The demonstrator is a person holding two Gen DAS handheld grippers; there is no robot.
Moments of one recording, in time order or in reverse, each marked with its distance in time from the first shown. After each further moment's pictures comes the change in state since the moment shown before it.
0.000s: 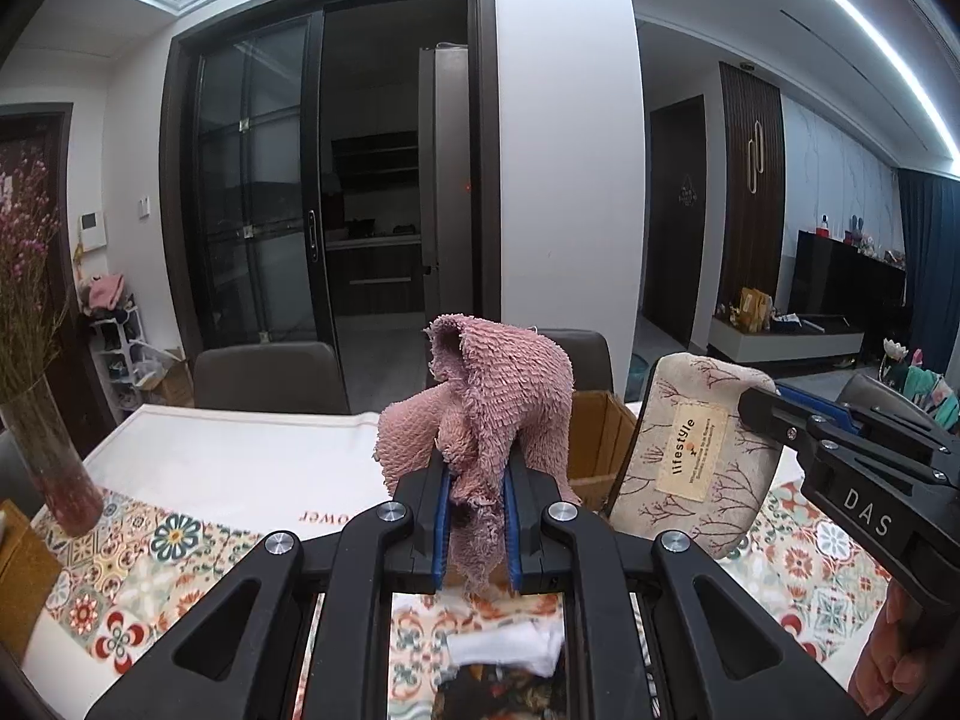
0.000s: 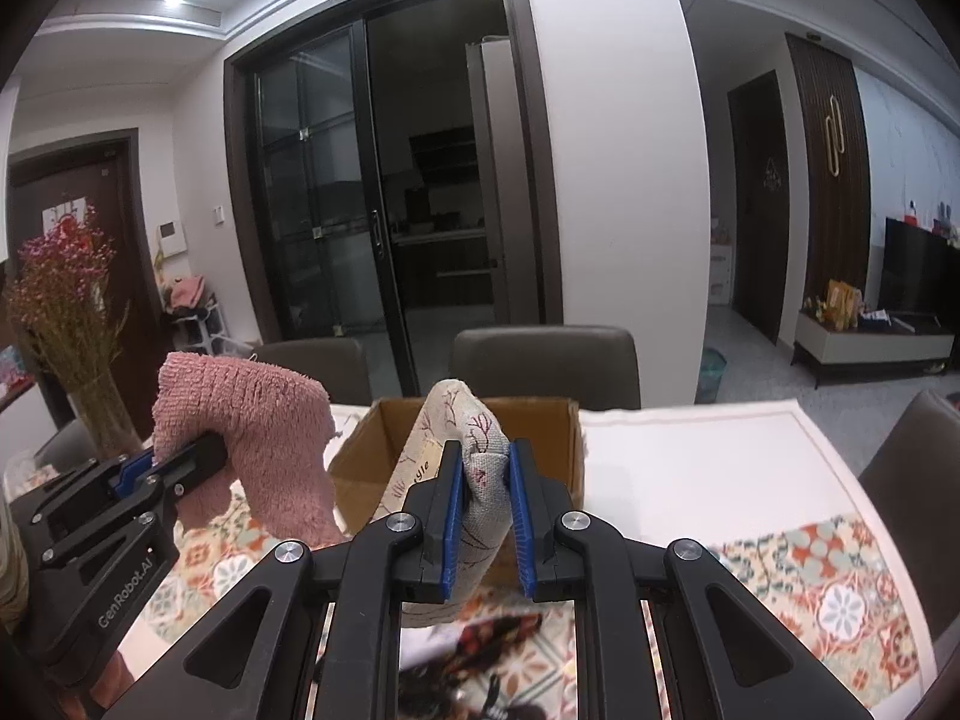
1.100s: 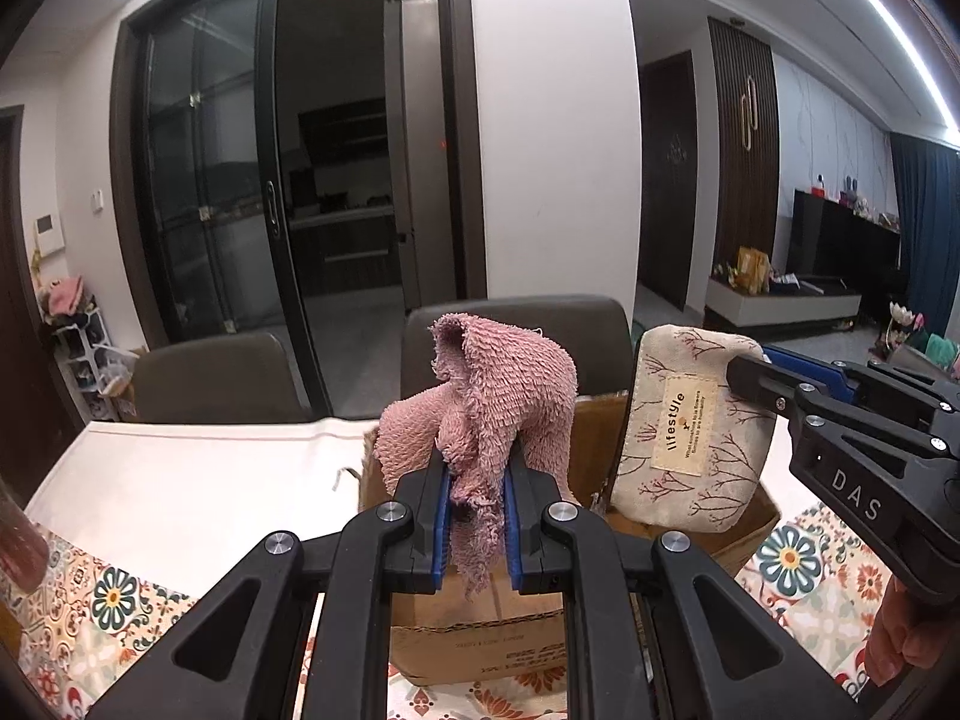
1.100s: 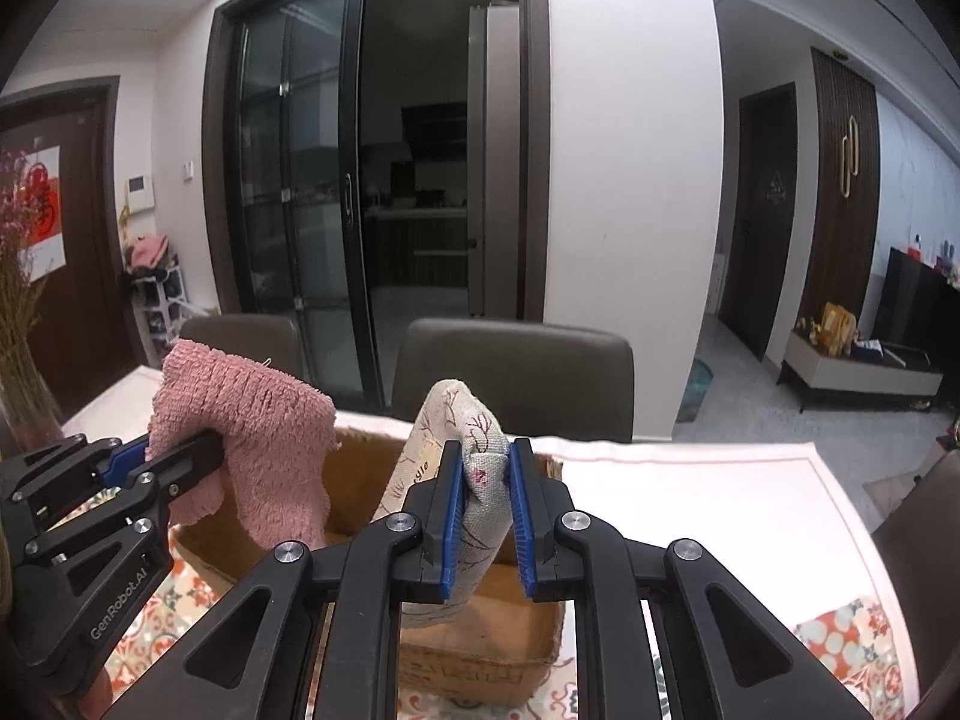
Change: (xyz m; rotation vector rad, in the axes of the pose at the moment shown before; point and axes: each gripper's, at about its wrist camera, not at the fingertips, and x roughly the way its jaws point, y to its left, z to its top) left arm 0.160 -0.011 0.015 0.054 0.082 -0.039; right arm 0.146 -0.016 0.025 -0.082 0.065 -0.066
